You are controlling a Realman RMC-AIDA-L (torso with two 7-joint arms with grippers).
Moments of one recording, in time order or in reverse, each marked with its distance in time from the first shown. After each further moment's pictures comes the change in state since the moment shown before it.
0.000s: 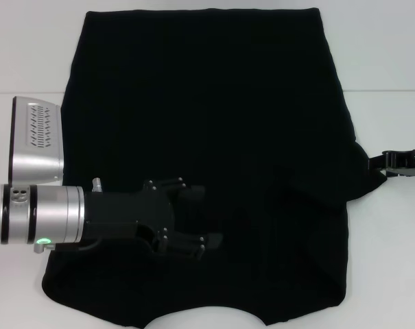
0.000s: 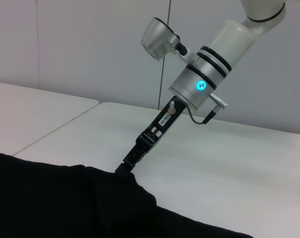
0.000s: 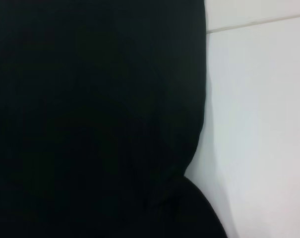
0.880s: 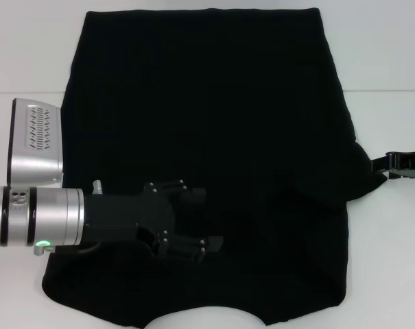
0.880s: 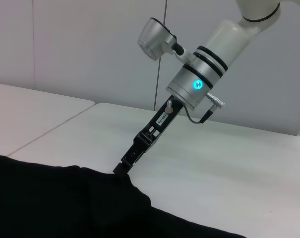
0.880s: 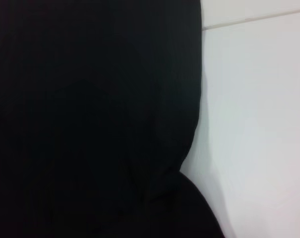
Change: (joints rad) left arm 0.003 -0.001 0.000 0.000 0.000 0.013 0.000; right arm -0.005 -0.009 0.003 -0.006 0.000 -0.025 0.004
